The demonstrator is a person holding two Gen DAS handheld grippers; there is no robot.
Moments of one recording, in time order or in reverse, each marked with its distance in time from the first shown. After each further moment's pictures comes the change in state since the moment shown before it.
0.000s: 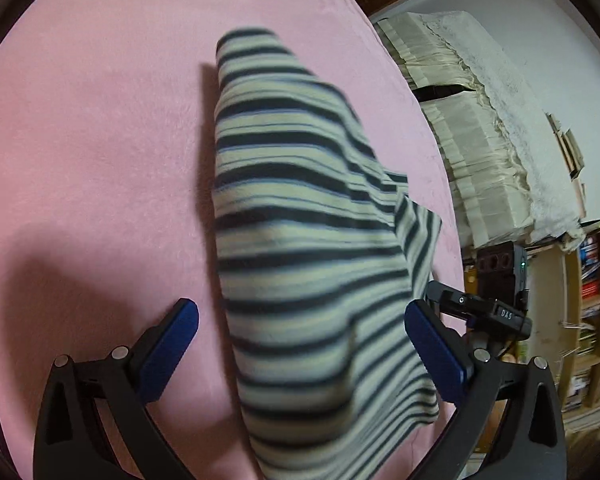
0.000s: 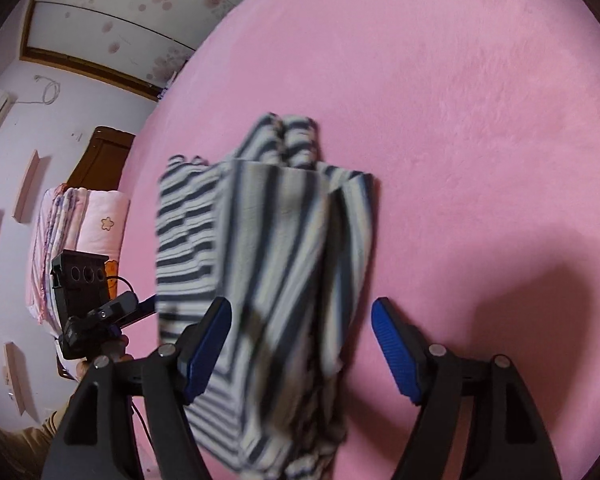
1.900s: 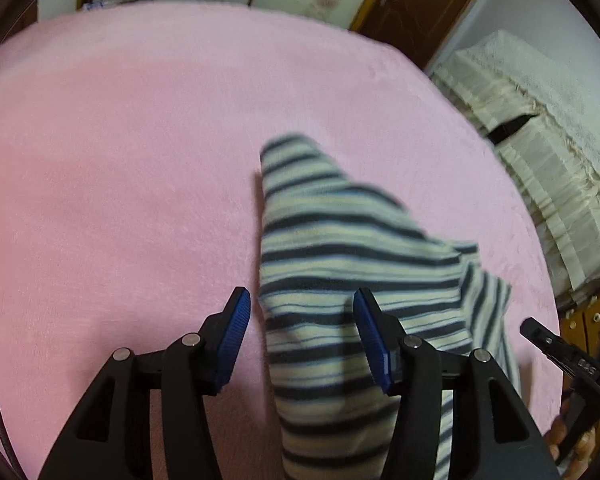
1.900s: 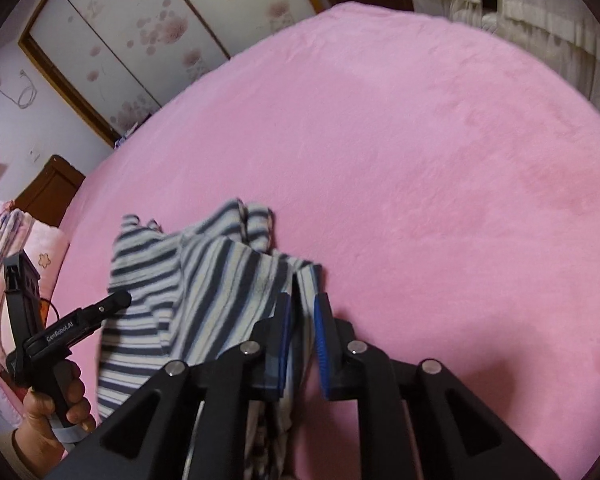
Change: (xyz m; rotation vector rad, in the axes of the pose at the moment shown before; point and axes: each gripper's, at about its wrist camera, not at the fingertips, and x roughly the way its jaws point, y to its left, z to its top) left arm -0.019 -0.049 0.002 0.099 -0.331 0.443; right arm -0.054 0.036 -0.010 -0.084 -0.368 -0.283
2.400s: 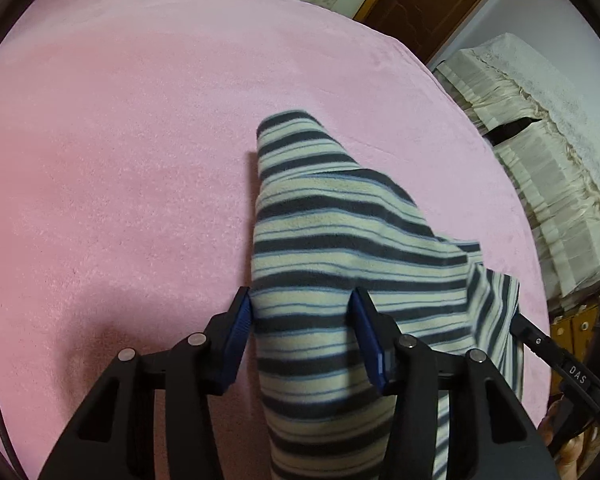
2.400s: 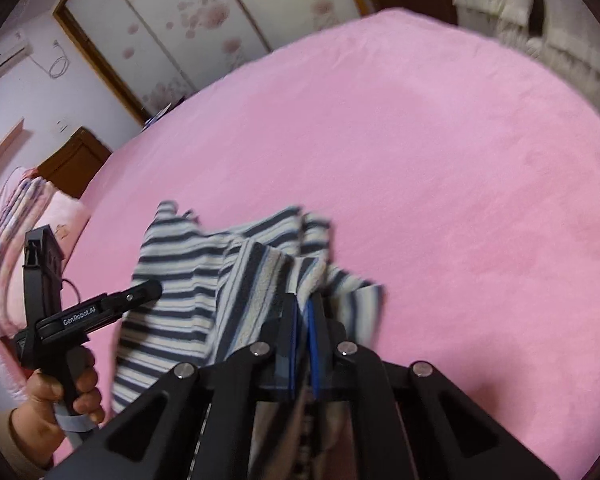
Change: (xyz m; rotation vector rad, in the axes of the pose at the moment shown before) left arm 0.032 0.012 -0.001 -0.041 0.086 -0.041; right arm 0.019 0.012 0.001 -0.083 0.029 0.045
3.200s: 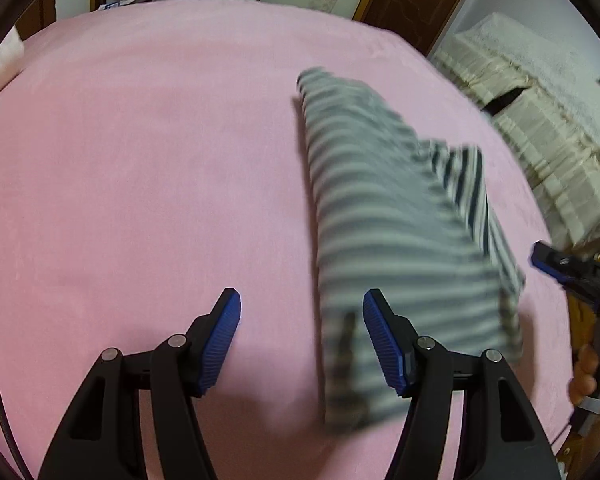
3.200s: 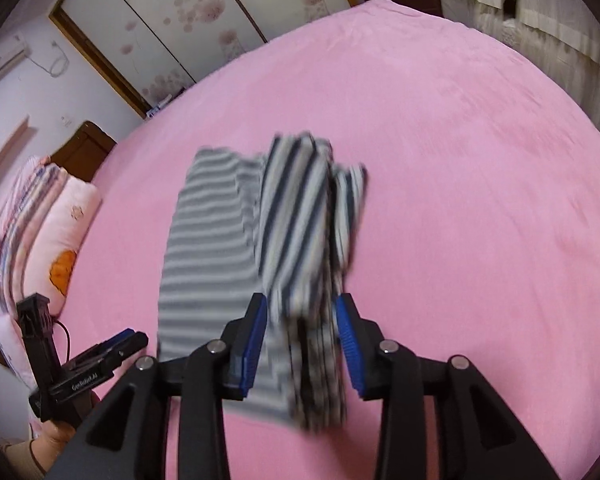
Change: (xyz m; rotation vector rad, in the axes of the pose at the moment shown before) left arm -0.115 0.012 -0.119 0.065 -0.034 0.088; right arm -0.074 0.018 -0.058 0.009 0.057 0.015
